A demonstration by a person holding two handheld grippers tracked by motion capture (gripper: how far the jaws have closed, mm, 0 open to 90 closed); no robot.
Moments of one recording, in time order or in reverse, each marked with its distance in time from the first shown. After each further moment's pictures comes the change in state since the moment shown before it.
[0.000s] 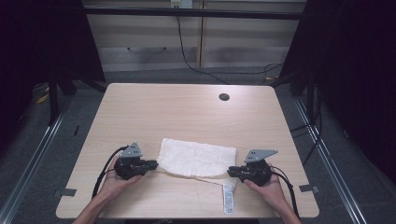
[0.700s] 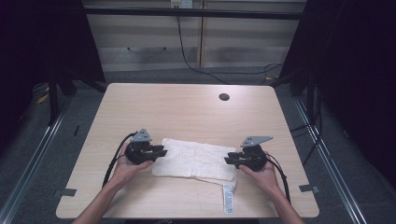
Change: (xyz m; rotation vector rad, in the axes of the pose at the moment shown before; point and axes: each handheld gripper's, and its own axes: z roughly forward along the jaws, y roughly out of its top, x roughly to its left) left arm 0.026 0.041 0.042 0.002 0.062 -0.045; right arm -0.032 0.027 0.022 0.007 -0.066 0.064
